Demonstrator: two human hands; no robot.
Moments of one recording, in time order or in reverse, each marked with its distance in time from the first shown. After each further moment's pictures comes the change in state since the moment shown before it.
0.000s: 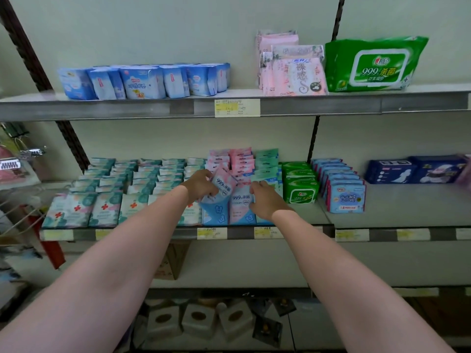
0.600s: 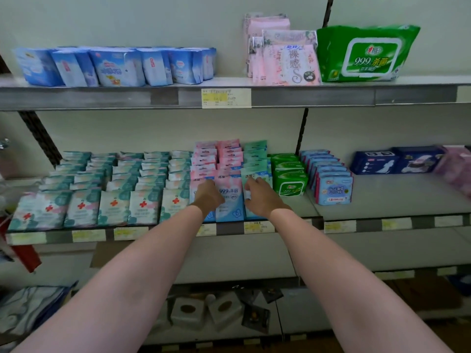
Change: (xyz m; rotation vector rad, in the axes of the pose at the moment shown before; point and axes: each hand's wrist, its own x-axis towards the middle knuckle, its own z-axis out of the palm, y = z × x) left_hand 0.033 -0.013 0.078 0.227 0.138 -0.060; right_hand -0.001 0.014 0.002 -0.007 0.011 0.044
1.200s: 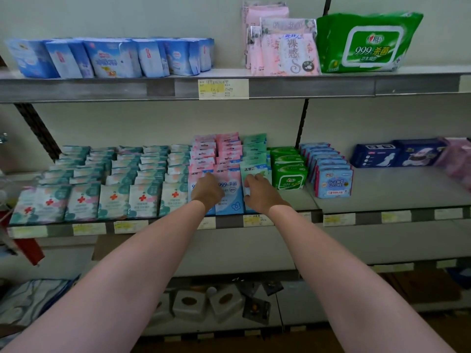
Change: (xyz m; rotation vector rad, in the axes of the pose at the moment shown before) left_hand -0.010 0.001 0.004 0.120 0.096 0.011; right_hand -0.006 0.001 0.007 -0.012 0.016 -0.006
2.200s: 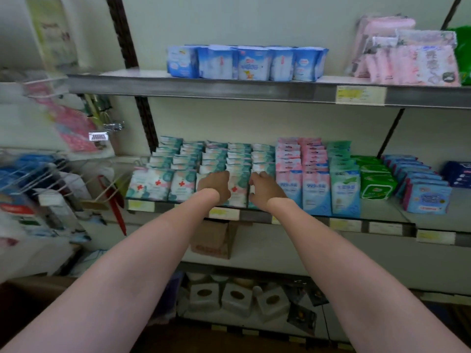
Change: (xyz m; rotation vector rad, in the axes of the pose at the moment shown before) left_hand -0.029 -0.187 -0.158 0.444 0.021 0.120; right_hand 0.029 -0.227 0.075 -0.036 -0.100 -0.123
